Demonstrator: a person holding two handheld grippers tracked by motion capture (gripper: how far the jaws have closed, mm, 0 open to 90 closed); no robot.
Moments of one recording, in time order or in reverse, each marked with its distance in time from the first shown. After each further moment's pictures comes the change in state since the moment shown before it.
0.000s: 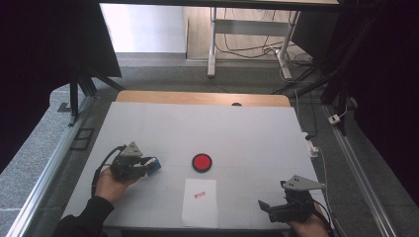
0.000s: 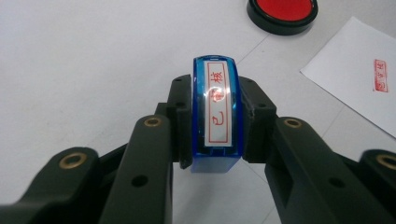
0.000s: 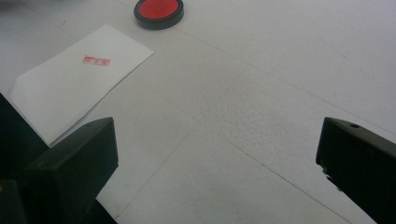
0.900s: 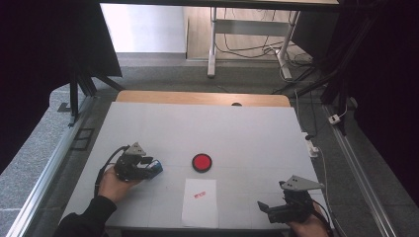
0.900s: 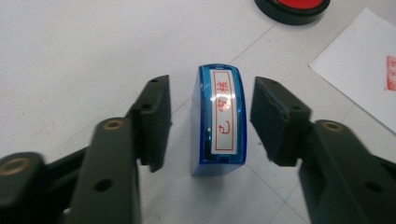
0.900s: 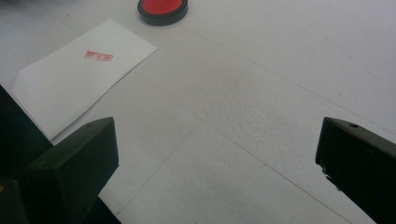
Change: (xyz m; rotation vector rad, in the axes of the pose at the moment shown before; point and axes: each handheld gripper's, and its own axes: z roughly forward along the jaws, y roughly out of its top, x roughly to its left) left arm 0.003 0.001 0.010 0.038 -0.021 -0.058; right arm 0.001 0.000 0.001 0.013 0.009 -0.018
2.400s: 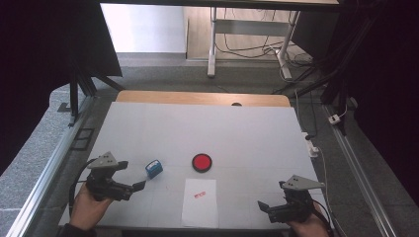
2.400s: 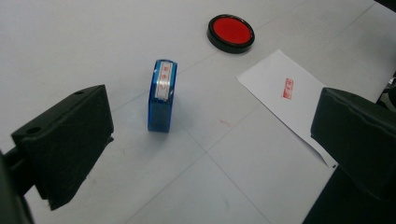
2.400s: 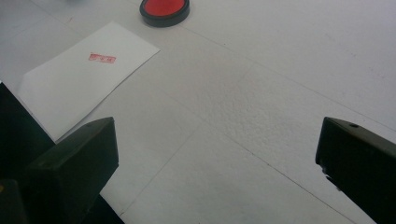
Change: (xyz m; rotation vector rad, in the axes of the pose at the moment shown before) left arm -0.034 -0.032 -0.084 -0.167 -0.048 -0.095; right arm -0.002 0.000 0.000 -0.004 0.014 0.019
